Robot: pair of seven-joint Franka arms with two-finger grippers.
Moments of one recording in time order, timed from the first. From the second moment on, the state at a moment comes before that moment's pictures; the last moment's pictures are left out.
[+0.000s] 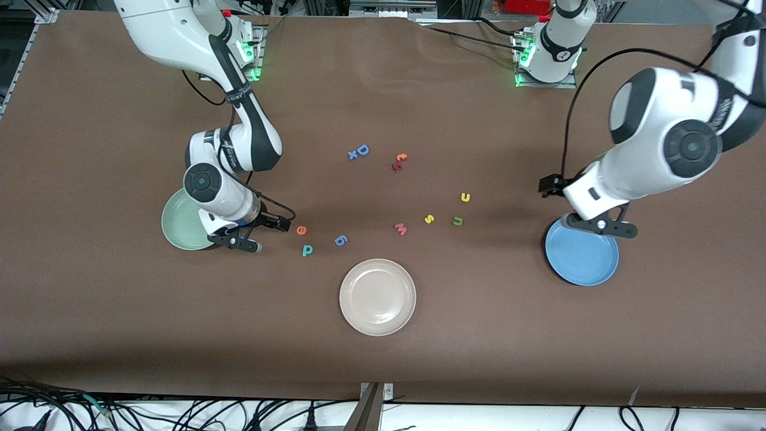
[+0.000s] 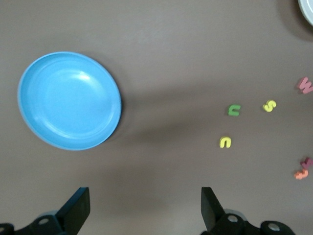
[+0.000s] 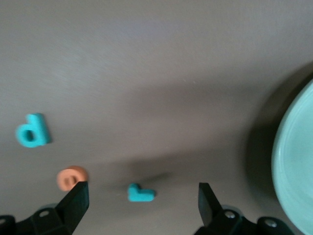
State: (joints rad) left arm -0.27 0.29 0.06 -1.67 -0.06 1.77 -0.02; right arm 0.52 0.54 -0.18 -1.92 0.20 2.40 0.45
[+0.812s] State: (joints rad) left arm -0.35 0.34 0.01 -1.93 -0.06 2.27 -0.06; right arm 0.52 0.58 -0.16 -1.94 0.23 2.45 0.45
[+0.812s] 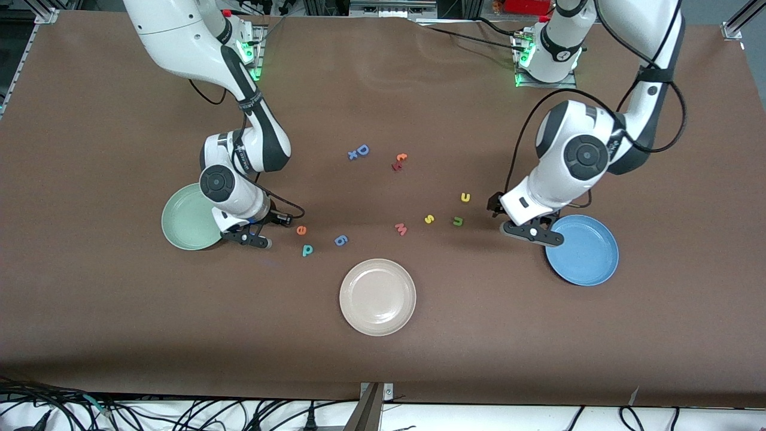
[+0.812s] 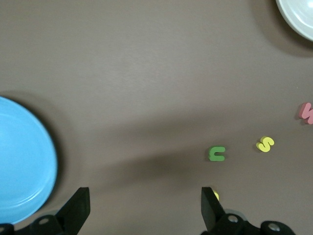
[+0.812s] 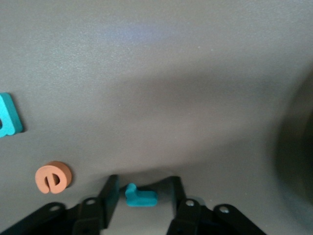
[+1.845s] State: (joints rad) left arm -0.44 0.39 -0.05 -2.18 -0.05 2.60 -0.11; right arm 0.52 0.58 -0.16 -1.94 0.27 2.45 0.46
